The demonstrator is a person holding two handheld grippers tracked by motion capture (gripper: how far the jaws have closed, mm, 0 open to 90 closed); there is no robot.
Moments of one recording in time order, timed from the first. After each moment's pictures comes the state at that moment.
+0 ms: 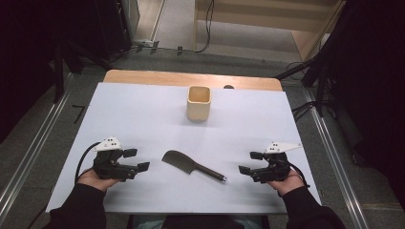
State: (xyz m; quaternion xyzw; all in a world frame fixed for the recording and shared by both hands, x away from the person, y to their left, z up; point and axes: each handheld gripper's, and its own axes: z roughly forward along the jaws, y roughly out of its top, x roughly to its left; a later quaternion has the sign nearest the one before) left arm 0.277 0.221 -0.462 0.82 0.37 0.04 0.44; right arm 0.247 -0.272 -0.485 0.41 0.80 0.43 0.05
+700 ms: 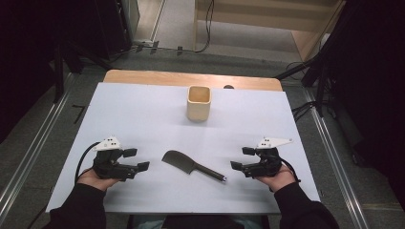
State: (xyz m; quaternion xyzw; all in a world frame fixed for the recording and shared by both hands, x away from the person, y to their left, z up) left arm 0.277 0.221 -0.462 0.82 0.37 0.03 0.44; right arm 0.261 -0.249 -0.482 0.40 0.80 0.45 0.05
